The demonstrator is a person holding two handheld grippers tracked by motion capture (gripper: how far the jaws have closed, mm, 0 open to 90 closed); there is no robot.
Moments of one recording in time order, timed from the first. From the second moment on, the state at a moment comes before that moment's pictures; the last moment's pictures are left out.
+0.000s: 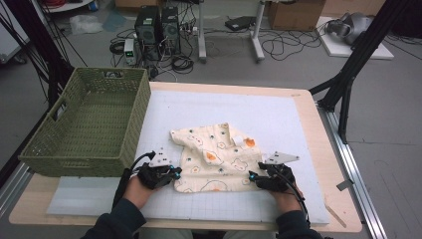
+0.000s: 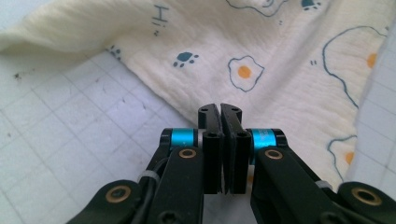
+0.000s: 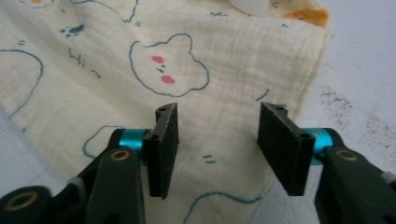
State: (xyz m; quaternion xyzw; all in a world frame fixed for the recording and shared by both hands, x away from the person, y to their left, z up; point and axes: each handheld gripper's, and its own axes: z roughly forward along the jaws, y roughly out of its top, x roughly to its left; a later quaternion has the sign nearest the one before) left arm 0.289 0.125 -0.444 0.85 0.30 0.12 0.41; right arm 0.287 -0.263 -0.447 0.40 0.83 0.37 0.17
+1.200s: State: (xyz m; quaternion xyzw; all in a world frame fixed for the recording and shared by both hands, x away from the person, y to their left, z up) left arm 0.312 0.148 -0.415 0.78 0.35 0.14 0.50; right arm 0.275 -0.273 -0.423 0.42 0.79 0.41 0.18
